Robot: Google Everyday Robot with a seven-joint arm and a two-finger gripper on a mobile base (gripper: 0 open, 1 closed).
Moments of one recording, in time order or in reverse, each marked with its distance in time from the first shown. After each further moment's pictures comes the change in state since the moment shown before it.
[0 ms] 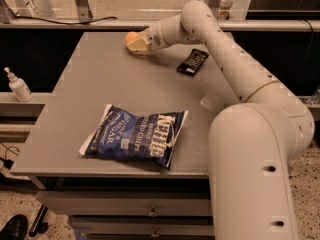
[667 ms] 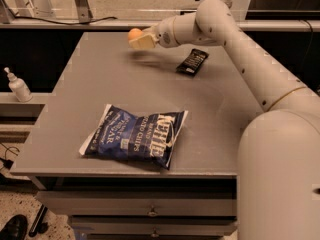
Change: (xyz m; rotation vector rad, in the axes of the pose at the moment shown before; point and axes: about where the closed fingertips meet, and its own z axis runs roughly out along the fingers) arm -0.016 0.024 -0.045 -0.039 -0.084 0.040
